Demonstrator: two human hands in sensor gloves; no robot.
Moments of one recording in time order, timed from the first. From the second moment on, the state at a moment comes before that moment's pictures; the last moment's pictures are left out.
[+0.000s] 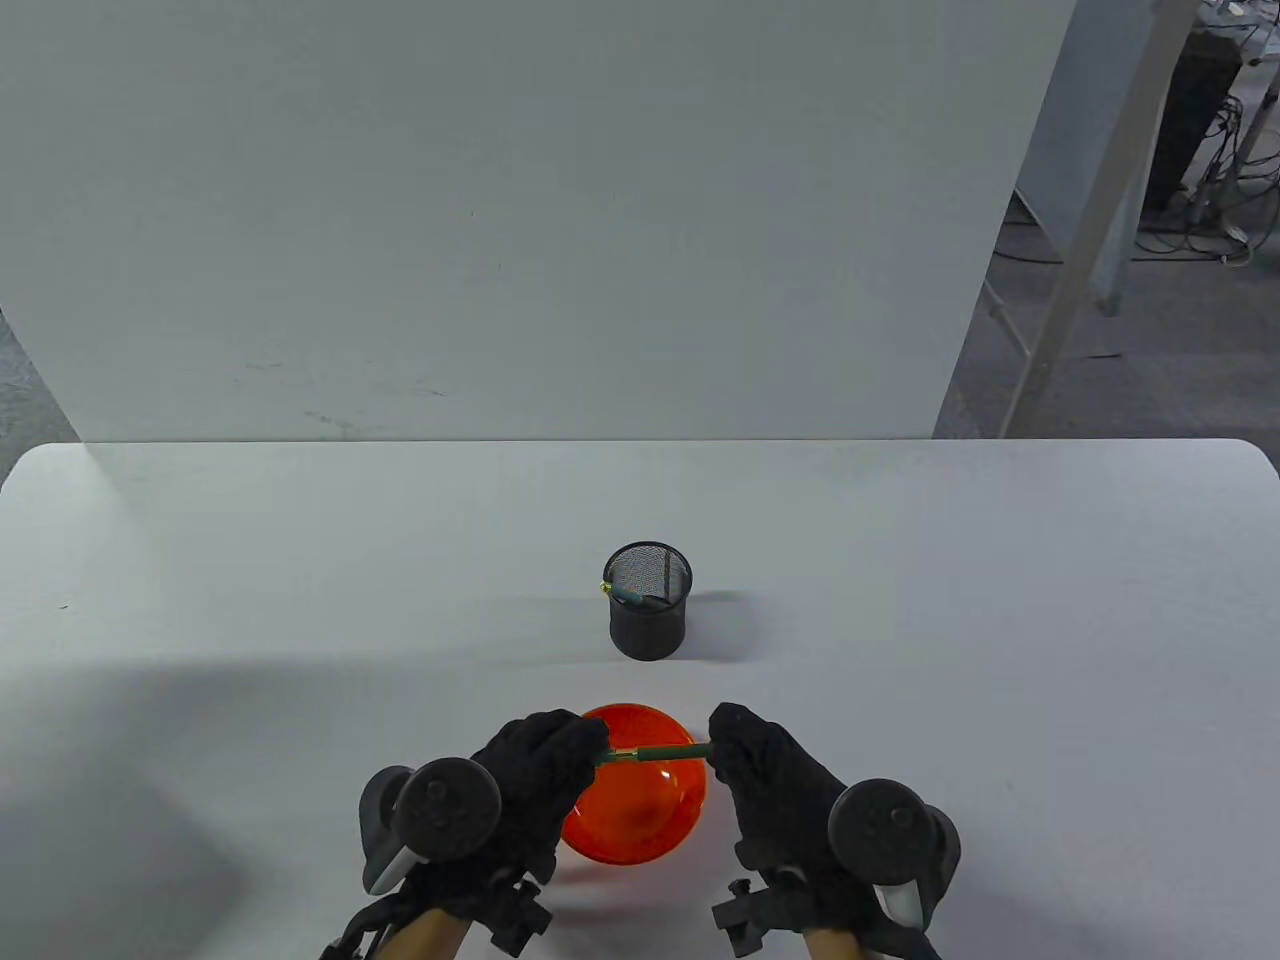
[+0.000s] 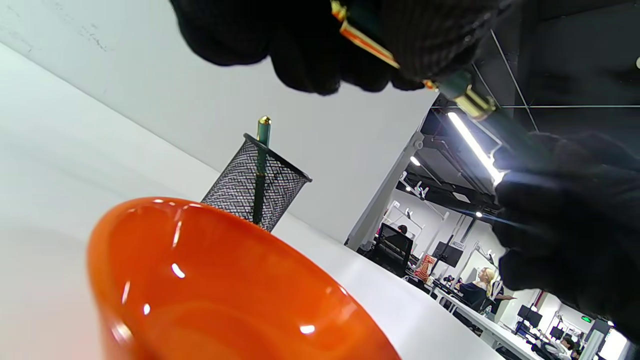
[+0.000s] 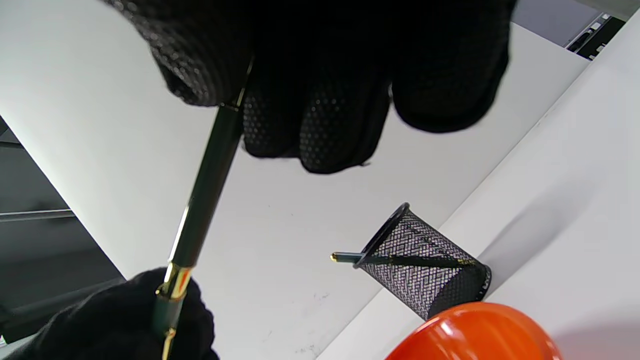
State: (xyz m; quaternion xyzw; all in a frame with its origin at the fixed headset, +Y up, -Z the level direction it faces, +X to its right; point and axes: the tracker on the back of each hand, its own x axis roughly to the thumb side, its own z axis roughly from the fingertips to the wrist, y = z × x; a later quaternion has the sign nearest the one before) left_hand -0.169 -0.679 -0.327 0.11 -0.23 0.32 0.91; right_hand 0.123 -0.681 -0.308 0.11 -0.18 0.85 0.48
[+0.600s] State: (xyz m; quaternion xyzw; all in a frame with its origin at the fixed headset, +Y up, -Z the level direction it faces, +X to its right) left_hand -0.163 -0.670 -0.323 0.11 -0.24 0.38 0.89; right_hand 0.116 -0.686 -0.313 0.10 -0.12 0.83 0.54
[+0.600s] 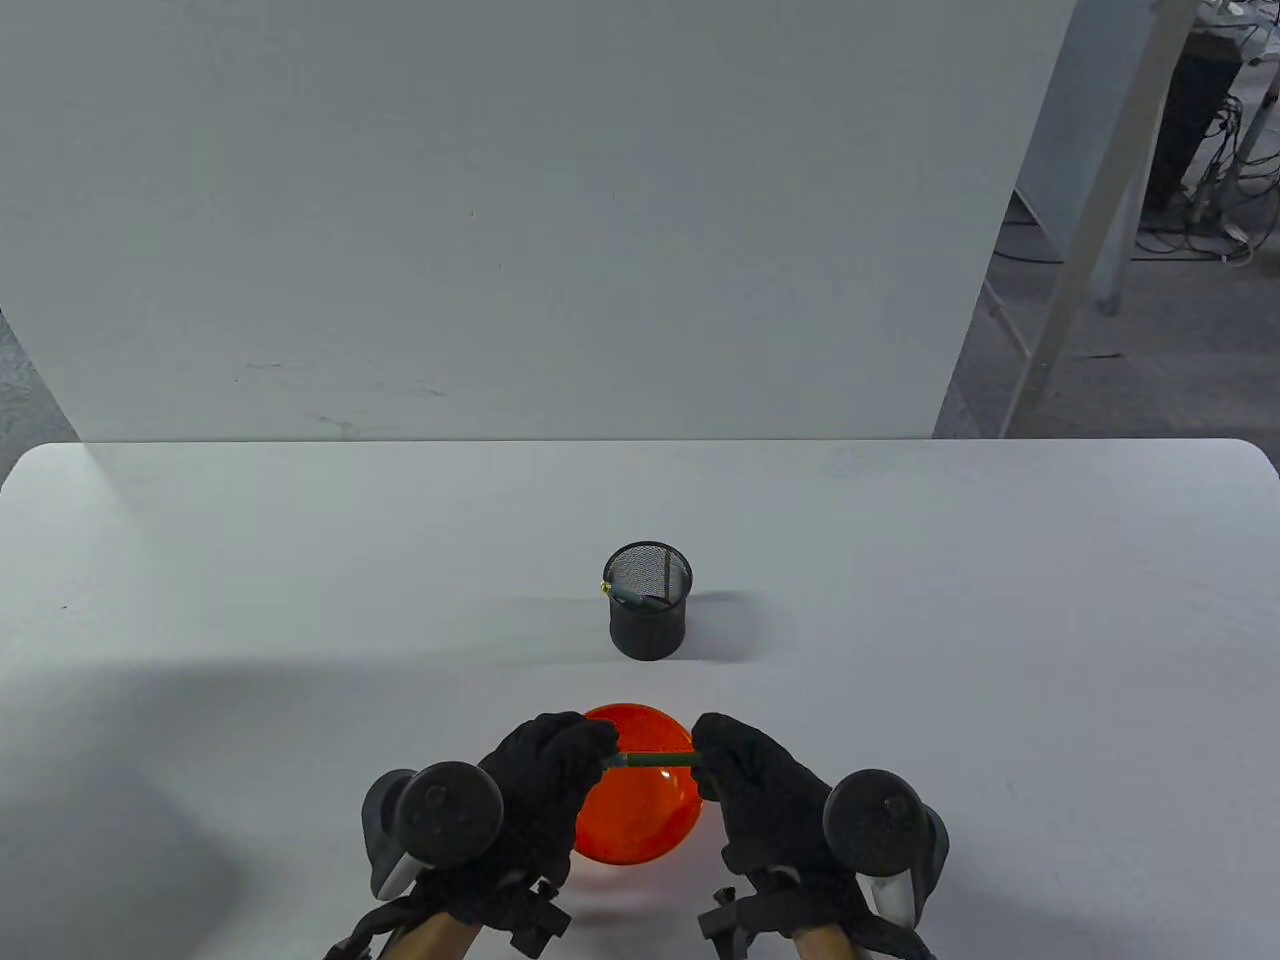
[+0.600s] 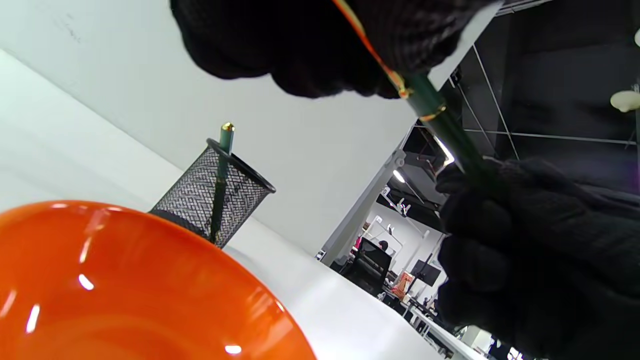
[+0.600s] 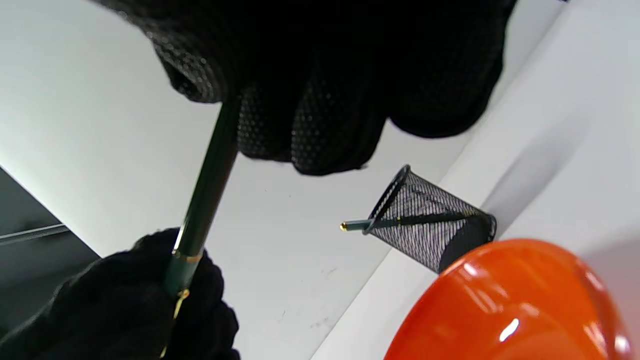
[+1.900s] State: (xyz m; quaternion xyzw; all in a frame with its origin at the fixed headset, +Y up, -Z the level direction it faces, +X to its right) left_hand -0.223 -0.650 -0.358 0.17 -0.09 0.45 0.87; right_hand 0.136 -0.692 -0.316 0.03 -0.12 0.78 0.61
